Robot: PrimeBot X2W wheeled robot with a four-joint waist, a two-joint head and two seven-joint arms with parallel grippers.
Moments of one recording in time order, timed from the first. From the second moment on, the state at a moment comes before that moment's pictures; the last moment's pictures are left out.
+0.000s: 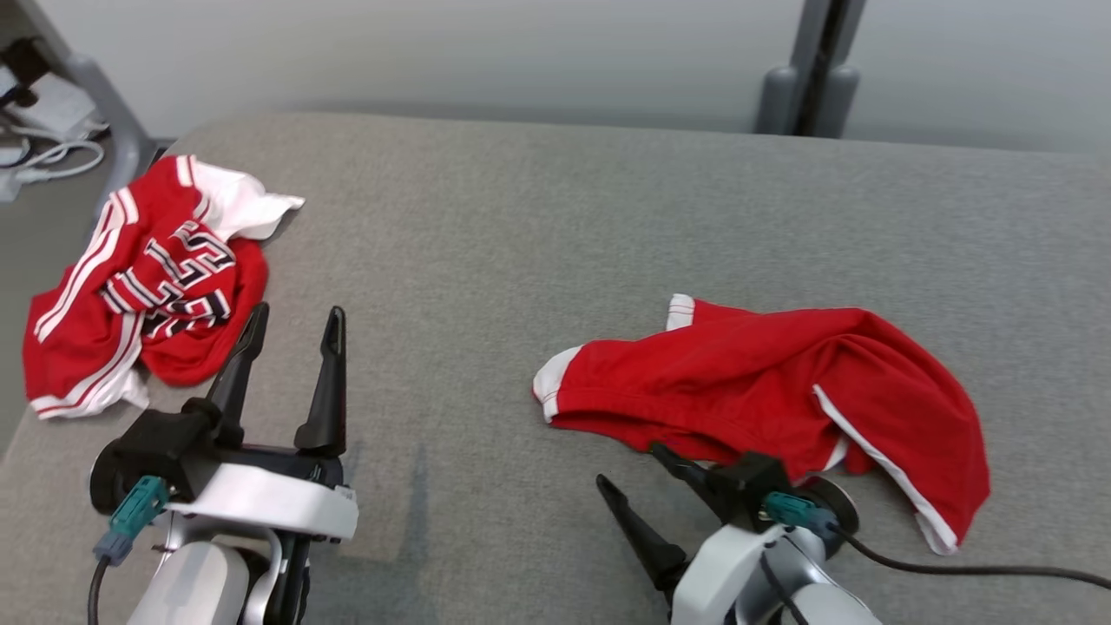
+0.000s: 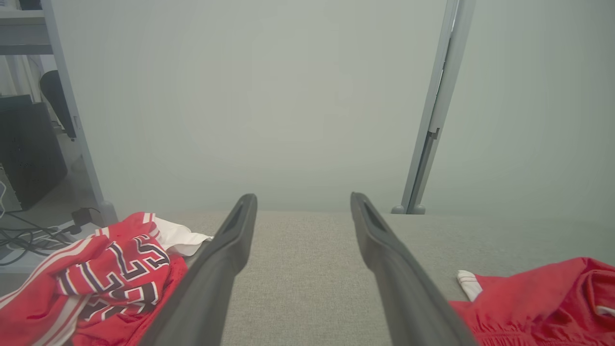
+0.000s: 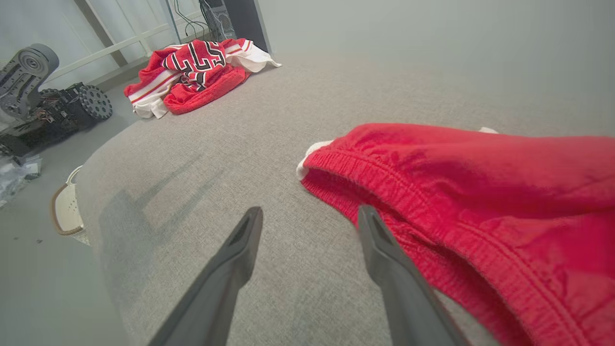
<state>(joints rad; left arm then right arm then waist) -0.17 0.27 -0.27 0.05 -0.45 0.11 -0.22 -0.24 -0.05 0.54 0.33 0.27 0.13 -0.01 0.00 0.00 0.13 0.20</state>
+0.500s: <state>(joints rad) -0.28 0.20 -0.31 0.16 -0.45 0.05 -0.25 -0.59 -0.05 0.72 0.74 0.30 0.13 -0.05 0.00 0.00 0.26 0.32</state>
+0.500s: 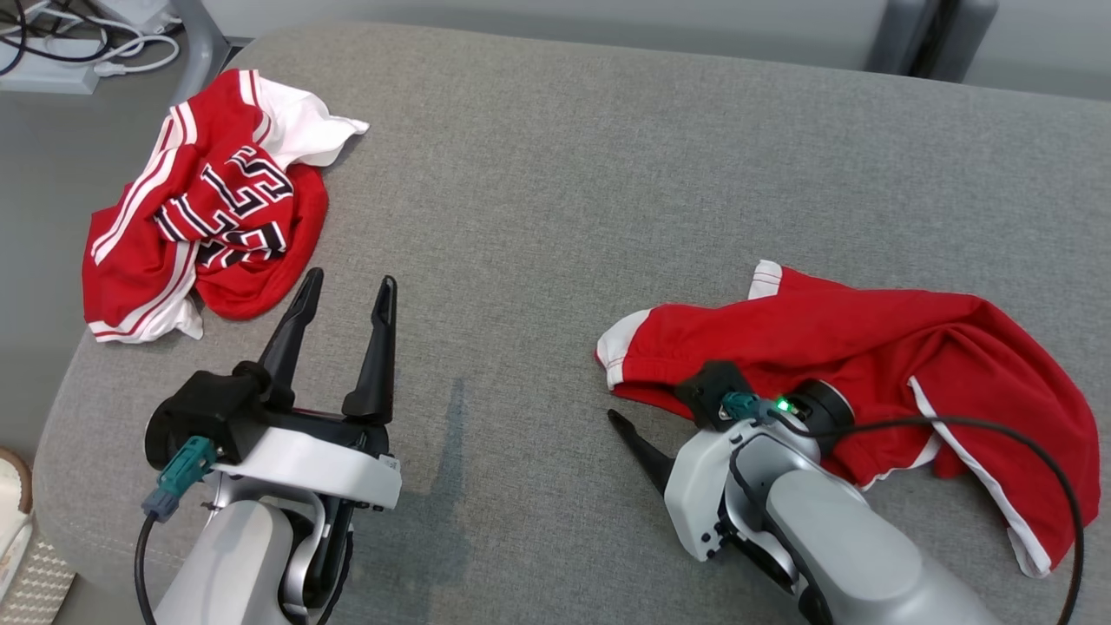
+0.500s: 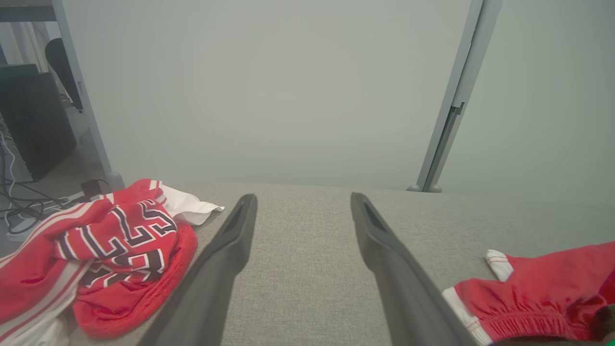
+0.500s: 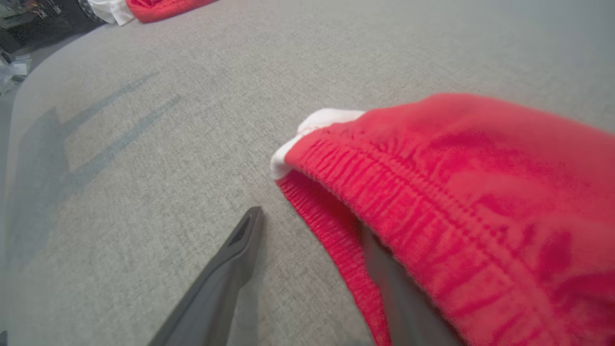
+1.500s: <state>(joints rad) -0.24 0.22 -0.21 0.18 -0.41 0.03 -0.26 -0.67 -0.12 0.74 0.09 0.83 0.13 0.15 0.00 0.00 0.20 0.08</state>
